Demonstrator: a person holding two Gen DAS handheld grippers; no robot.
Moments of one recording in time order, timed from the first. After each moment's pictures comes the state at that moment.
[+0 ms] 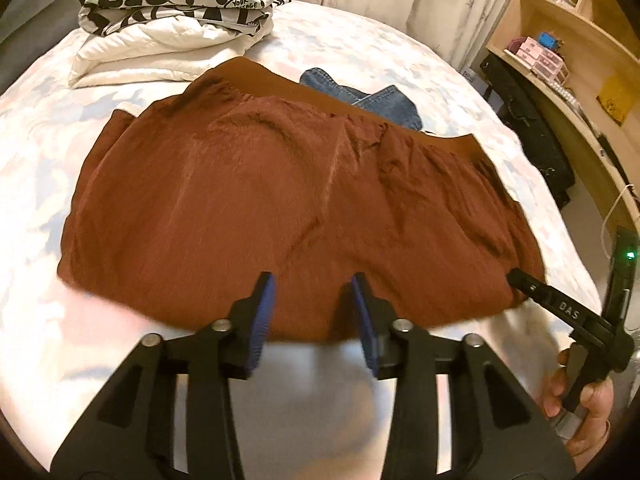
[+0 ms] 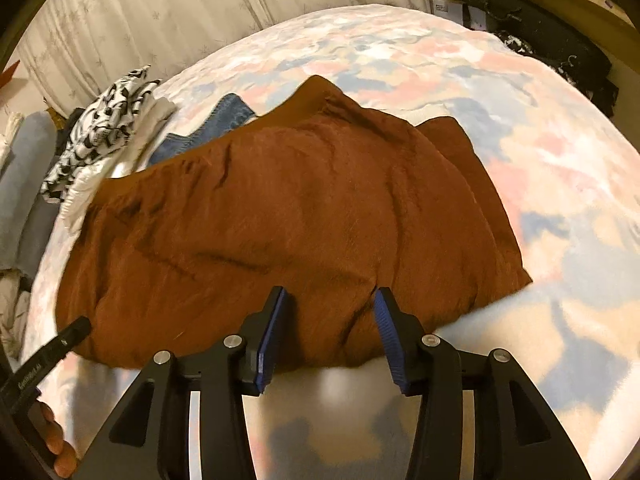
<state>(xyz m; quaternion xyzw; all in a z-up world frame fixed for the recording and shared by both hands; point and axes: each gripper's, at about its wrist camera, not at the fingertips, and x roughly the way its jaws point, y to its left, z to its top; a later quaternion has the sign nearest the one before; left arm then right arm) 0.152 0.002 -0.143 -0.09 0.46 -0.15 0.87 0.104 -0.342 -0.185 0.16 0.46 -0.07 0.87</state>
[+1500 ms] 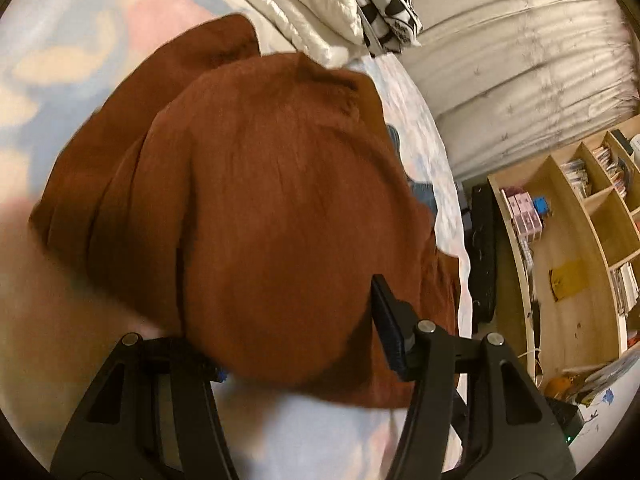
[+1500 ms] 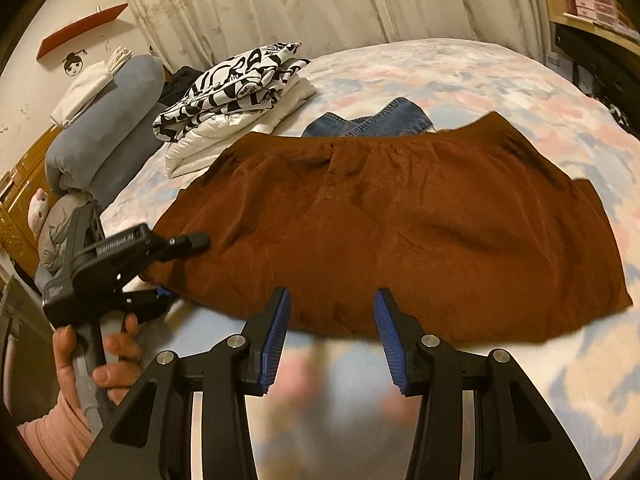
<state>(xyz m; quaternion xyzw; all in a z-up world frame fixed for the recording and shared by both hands) 0.196 0.117 -0.212 -0.41 0.44 -0.13 0.79 0.073 -0.223 -0.155 0.09 0.42 0.10 0.90</state>
